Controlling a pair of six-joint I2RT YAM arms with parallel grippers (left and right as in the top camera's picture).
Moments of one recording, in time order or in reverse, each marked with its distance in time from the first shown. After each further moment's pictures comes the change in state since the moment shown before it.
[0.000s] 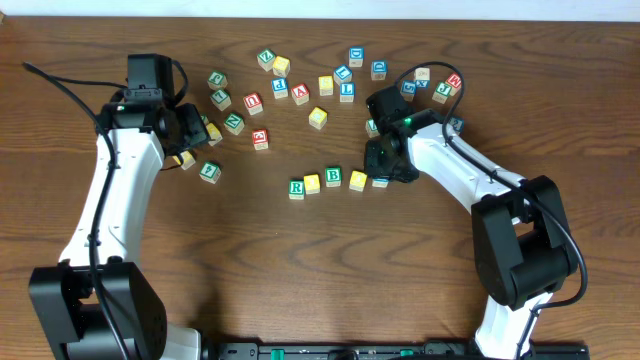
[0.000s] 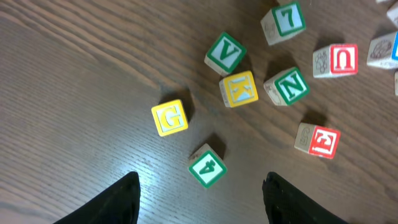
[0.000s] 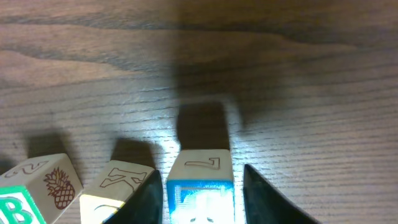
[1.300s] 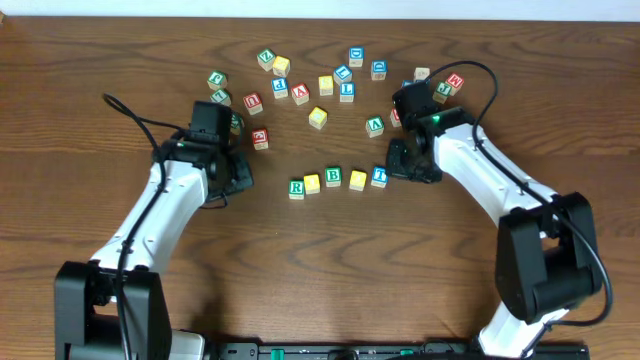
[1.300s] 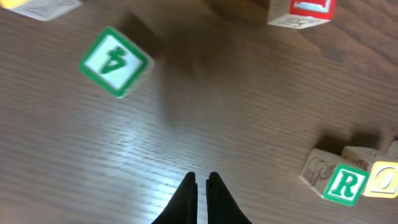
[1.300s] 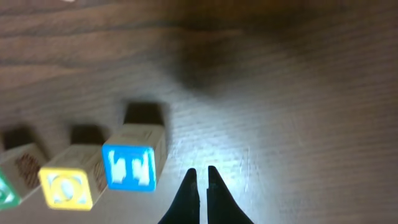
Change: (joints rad) left arm -0.199 -0.055 -0.299 0.109 0.097 -0.079; right arm -0.082 -0.094 -0.047 -0.066 0.016 0.015
